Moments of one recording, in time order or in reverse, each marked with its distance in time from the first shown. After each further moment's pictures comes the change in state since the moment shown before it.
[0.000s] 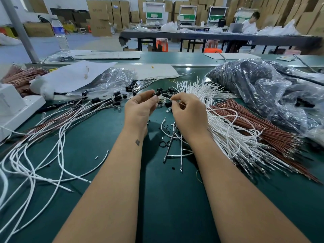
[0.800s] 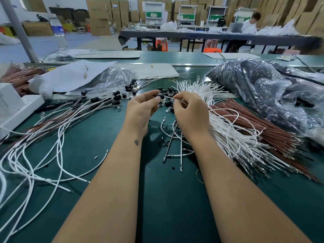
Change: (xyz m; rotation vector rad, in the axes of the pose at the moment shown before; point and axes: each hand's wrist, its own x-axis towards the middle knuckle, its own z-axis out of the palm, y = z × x) left_hand -0.004 0.005 0.003 0.068 -0.067 -0.065; right_hand 0.001 0.001 -0.001 0.000 0.035 0.023
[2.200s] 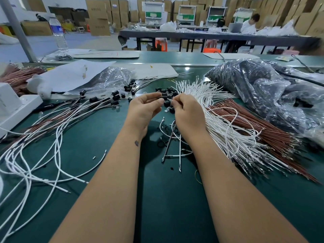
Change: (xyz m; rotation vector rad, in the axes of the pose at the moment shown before) left_hand 0.000 -0.003 0.002 0.094 -0.047 0.012; right_hand 0.003 0.005 0.004 -0.008 -0.127 0.002
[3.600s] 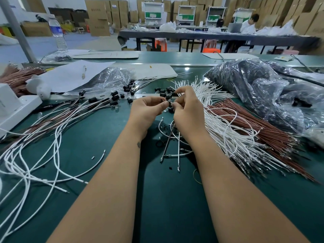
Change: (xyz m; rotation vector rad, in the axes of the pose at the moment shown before) left_hand 0.001 -0.008 0.002 0.238 -0.048 0.104; right_hand 0.000 0.003 0.001 0.120 0.058 -0.037
